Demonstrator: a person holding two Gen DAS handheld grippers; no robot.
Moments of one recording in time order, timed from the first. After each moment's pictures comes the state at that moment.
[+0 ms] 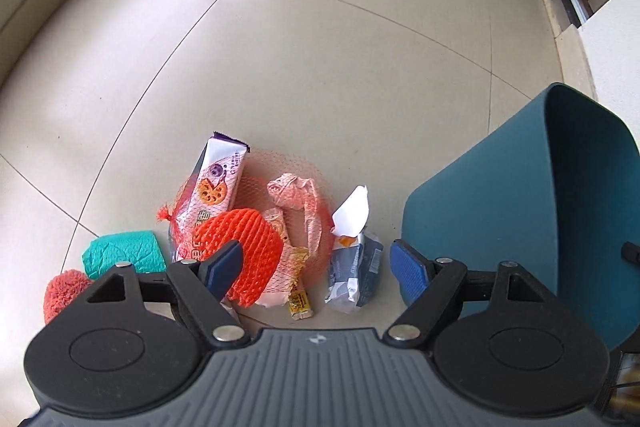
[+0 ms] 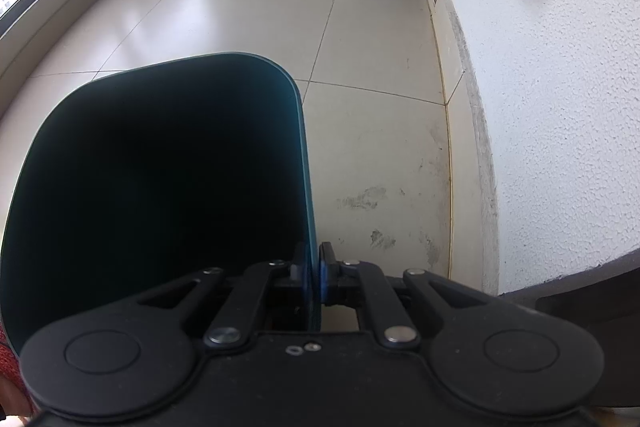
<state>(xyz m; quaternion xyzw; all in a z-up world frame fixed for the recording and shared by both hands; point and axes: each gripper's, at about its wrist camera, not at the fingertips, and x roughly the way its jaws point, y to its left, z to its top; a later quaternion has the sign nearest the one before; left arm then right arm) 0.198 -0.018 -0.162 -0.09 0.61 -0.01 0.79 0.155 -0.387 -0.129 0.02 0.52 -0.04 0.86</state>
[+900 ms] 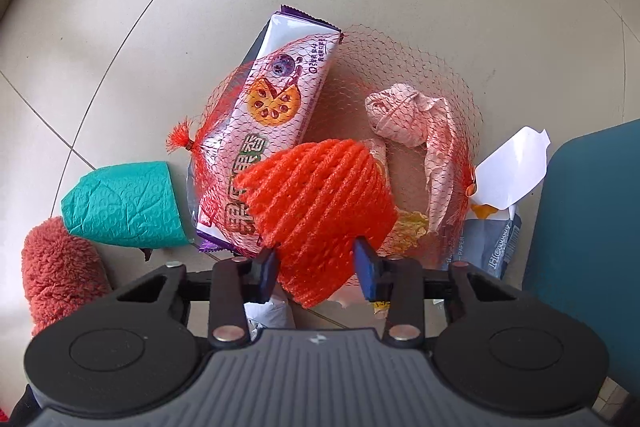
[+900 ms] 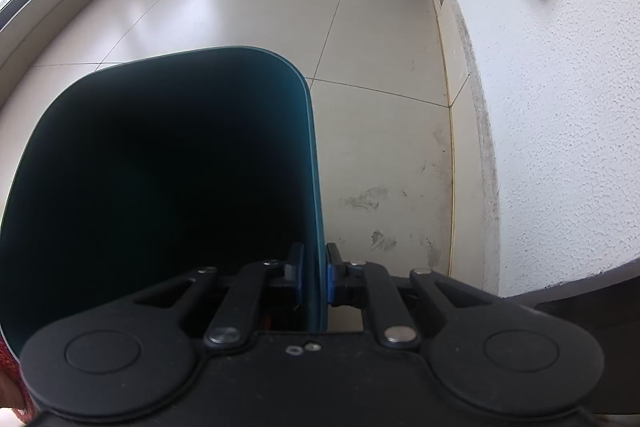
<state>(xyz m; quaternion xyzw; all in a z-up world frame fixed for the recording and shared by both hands) 0.213 0.017 -0.317 -0.07 0.70 0.08 0.71 0.160 -0.391 -0.134 0.01 0.52 -0.04 0.85</state>
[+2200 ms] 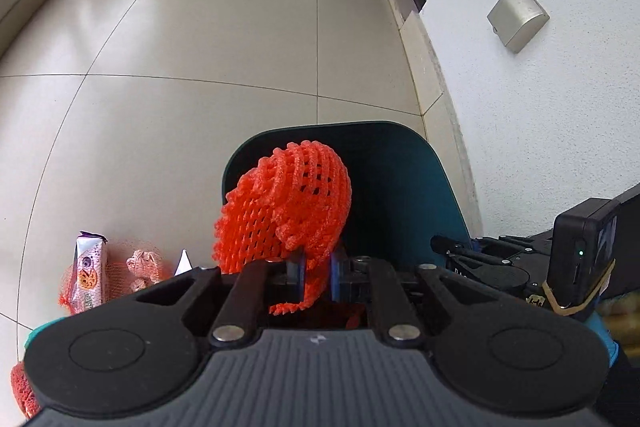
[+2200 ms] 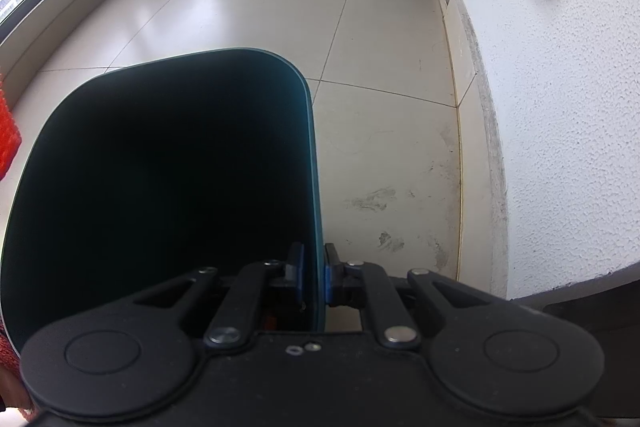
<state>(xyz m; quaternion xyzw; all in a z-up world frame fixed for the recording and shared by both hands) 0.183 -0.185 -0.057 -0.03 0.54 -0.19 0.82 0.156 -0.398 -0.132 0.02 0.52 -0.02 0.86</state>
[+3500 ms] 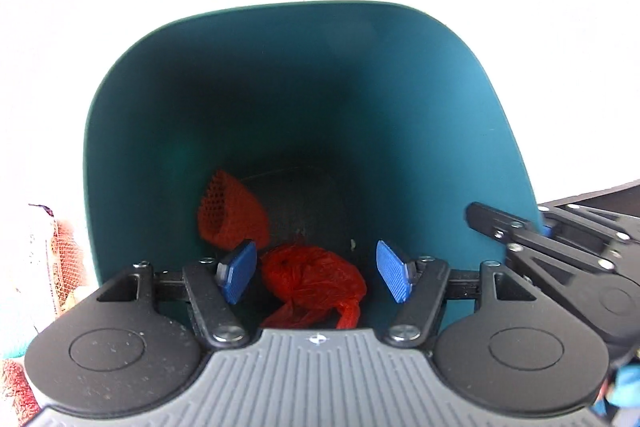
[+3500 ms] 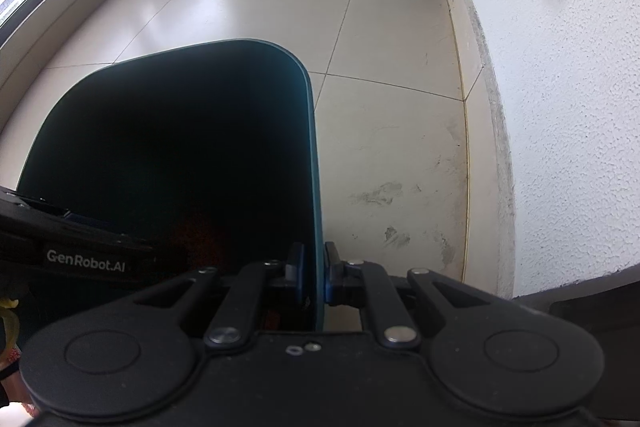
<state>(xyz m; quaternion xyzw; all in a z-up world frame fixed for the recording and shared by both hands) 0.199 -0.232 -0.159 0.00 0.61 -0.20 0.76 0.160 -0.411 -0.139 0.03 0.53 -0.01 0.85</state>
